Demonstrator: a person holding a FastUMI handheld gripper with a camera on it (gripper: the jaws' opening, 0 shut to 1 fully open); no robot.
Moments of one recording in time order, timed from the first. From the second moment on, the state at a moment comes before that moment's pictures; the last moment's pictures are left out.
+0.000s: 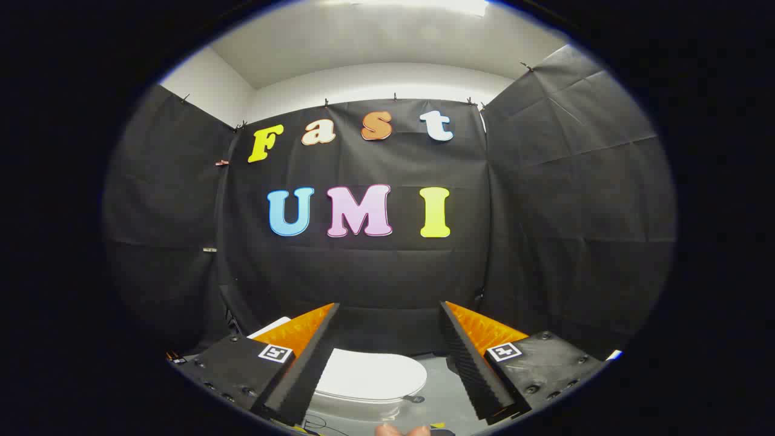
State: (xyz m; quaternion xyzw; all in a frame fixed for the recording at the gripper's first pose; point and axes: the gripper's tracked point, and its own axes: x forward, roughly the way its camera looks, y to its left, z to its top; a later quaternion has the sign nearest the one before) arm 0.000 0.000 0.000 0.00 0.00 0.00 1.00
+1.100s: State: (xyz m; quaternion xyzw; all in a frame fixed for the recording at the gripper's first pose) arm 0.010 0.003 -0.013 0.01 0.00 0.01 1.00
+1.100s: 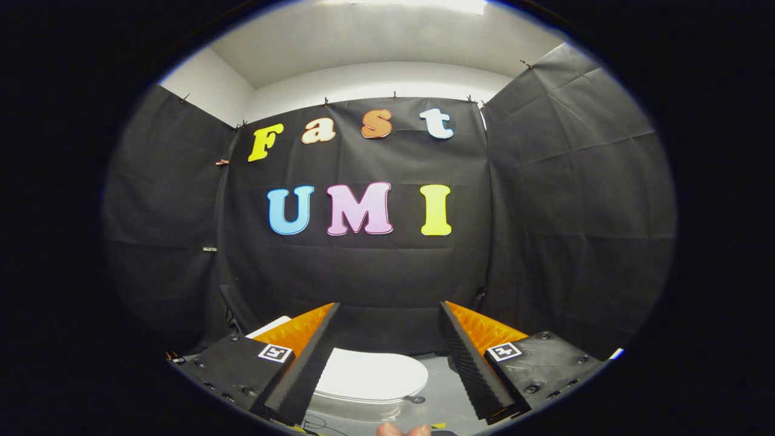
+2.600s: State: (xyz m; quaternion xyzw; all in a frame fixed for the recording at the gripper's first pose) arm 0.201 -0.087 -0.328 0.06 0.10 0.02 0.99
